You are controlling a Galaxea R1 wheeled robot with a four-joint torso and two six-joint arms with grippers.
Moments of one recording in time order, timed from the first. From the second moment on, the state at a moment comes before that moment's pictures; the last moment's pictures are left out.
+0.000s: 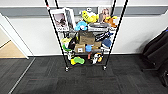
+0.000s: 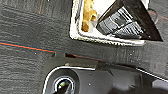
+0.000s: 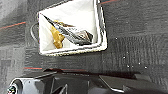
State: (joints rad) left arm 1.20 2.85 -2.55 0.00 -0.05 -0.26; right arm -1.16 2.92 -2.51 -0.05 0.07 0.04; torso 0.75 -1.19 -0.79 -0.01
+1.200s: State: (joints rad) left arm 1.09 2.83 -2.56 -0.06 0.01 -0.26; right arm -1.04 2.92 -2.50 -0.06 -0.06 0.04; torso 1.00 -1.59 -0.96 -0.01
